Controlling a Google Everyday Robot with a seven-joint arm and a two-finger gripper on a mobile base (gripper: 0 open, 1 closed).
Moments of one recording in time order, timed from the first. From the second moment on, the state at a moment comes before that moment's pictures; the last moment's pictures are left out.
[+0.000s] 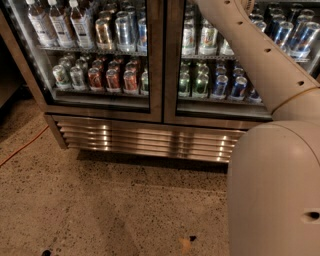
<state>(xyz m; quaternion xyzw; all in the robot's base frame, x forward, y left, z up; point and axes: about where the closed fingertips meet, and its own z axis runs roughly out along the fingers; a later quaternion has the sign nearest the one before) 0.918 -0.077 1.106 -0.28 0.59 -0.05 0.75</state>
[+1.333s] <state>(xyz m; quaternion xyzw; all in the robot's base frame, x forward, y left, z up) 0.918 -0.075 1.106 -0.28 0.58 -0.07 0.77</state>
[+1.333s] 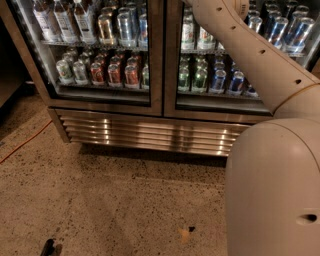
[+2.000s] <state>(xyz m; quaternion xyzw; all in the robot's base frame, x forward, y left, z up) 0.918 -0.075 1.106 -0.28 0.58 -0.07 0.77</state>
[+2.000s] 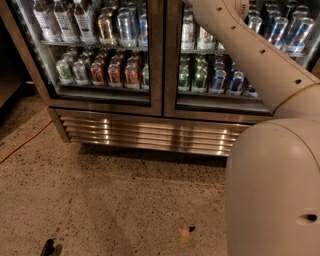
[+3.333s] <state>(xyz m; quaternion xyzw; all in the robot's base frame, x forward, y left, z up) 0.889 -0.102 1.111 -0.32 0.62 -0.04 0.72</state>
